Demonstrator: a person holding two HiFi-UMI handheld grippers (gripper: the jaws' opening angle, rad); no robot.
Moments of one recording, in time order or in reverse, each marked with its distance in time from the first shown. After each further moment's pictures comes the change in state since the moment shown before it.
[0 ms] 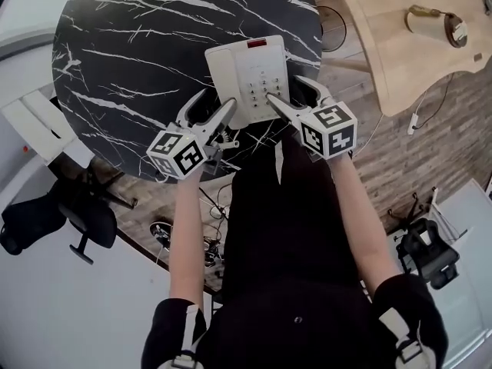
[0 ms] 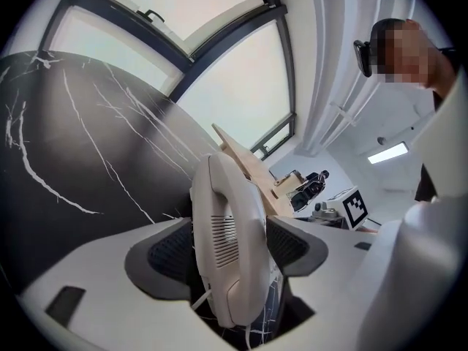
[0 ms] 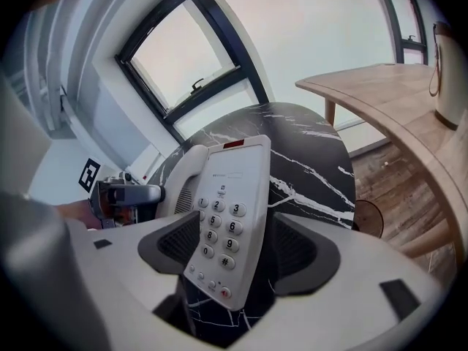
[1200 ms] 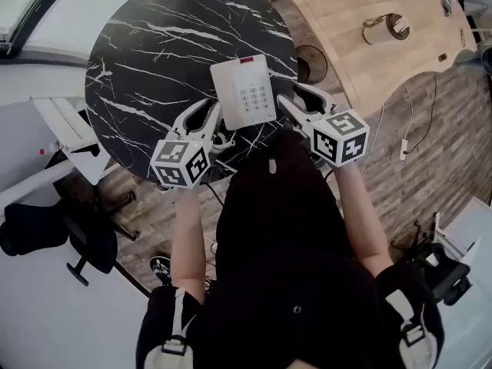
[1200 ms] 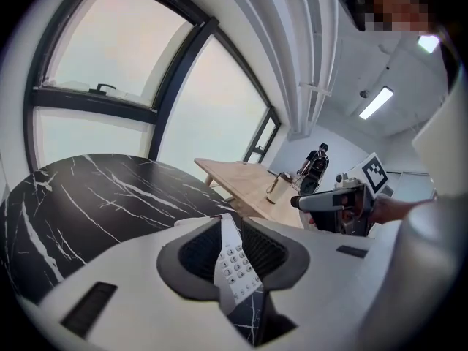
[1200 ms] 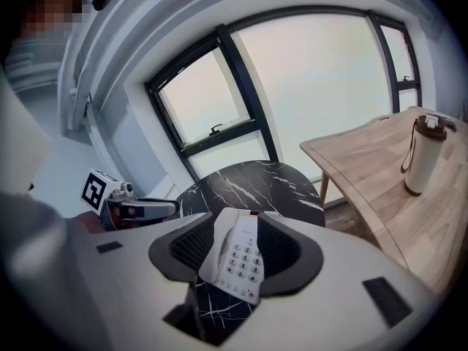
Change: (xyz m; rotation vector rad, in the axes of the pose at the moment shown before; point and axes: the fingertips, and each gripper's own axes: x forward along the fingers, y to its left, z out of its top) left arm -0.073 -0.101 0.066 0.351 -0.086 0.139; right arm -0.140 0.058 0.077 -0.095 -0.276 0.005
